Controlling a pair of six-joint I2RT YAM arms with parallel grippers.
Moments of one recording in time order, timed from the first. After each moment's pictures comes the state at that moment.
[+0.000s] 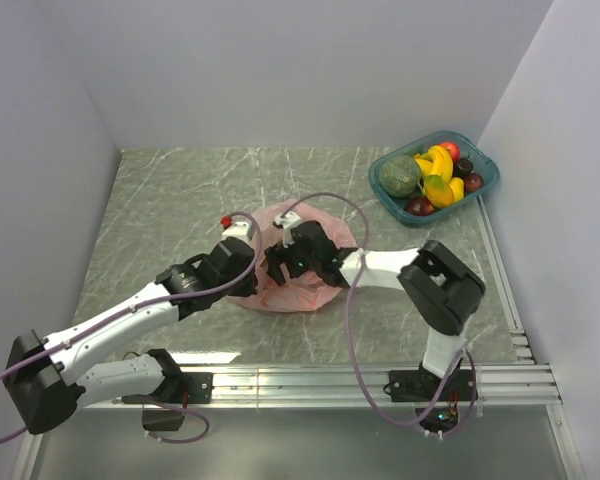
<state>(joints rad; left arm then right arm) -0.82 1.07 0.80 -0.53 -0.25 -0.65 0.82 1.84 1.00 0.21 -0.09 0.16</state>
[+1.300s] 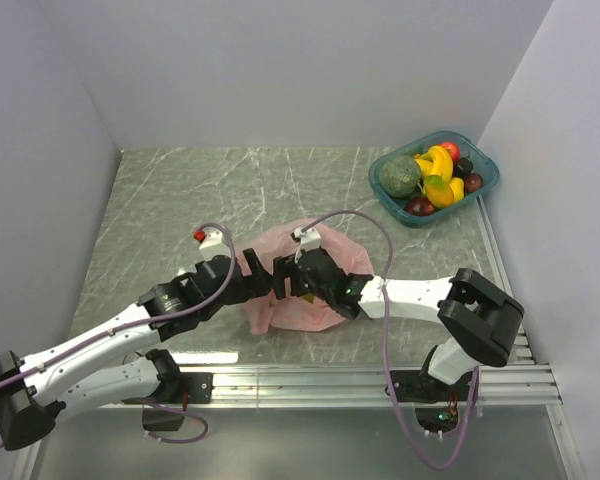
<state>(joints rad) -0.91 0.89 0.70 -0.51 -0.41 -0.95 0.98 1.55 0.75 0.26 0.22 0.52</state>
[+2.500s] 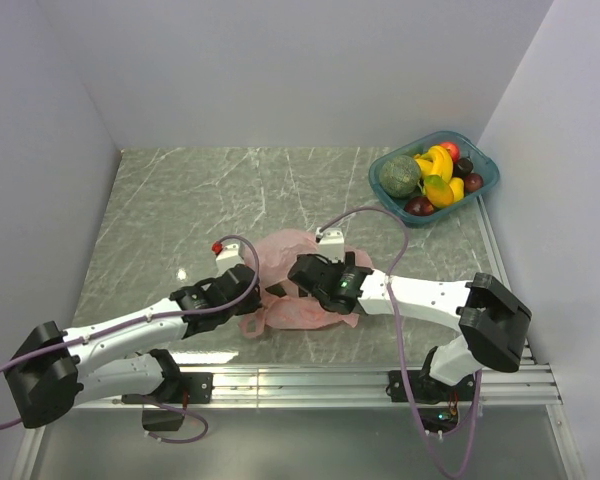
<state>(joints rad) -0.91 1.07 0.56 -0.32 -0.39 -0.98 1.06 1.50 0.93 -0.45 0.69 0.81</state>
